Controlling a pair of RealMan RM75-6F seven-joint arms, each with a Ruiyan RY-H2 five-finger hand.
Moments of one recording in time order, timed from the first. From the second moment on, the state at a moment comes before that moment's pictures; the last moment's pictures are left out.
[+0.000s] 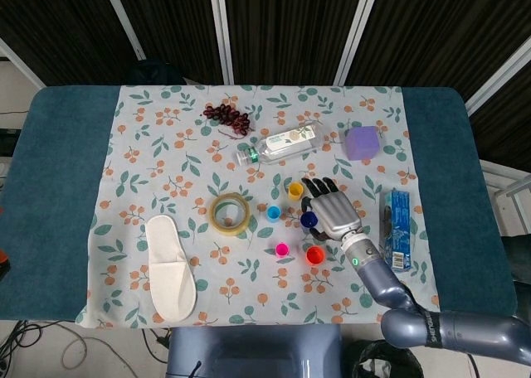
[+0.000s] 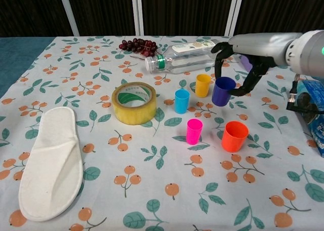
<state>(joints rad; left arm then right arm) -0.01 -1.13 -0.12 -1.65 1.40 1.59 0.00 0.86 -1.33 0.16 -1.82 -0.77 0.99 -0.57</state>
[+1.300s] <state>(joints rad) -0.01 -1.13 -0.12 -1.65 1.41 1.58 0.01 0.70 -1.28 0.04 -1.97 -0.97 1.08 -0.52</state>
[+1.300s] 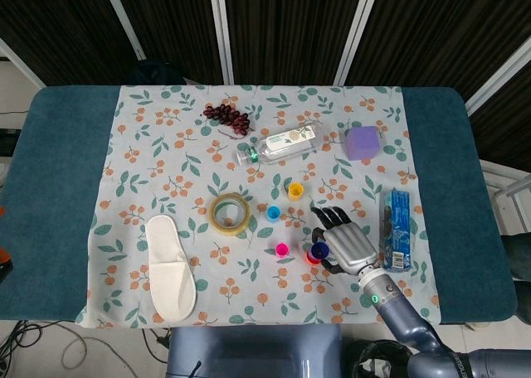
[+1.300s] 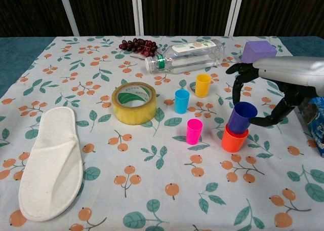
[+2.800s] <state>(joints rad) -0.01 -1.13 -0.13 -1.64 1.38 1.58 0.00 1.04 -1.40 0.25 -1.61 -0.44 0.96 -0.75</state>
